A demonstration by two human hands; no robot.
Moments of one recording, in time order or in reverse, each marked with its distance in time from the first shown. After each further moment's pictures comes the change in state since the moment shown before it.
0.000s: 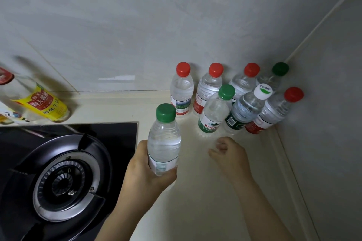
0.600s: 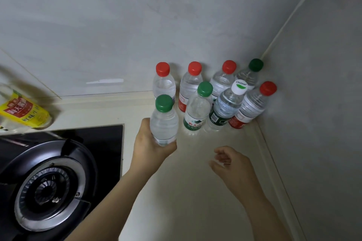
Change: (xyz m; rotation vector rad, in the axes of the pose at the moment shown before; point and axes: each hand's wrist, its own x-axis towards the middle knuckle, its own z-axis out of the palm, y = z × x) left_hand 0.048 0.021 0.043 -0.047 0.017 0.021; right_hand -0.043 0.021 -0.042 0.062 -0.010 -0.068
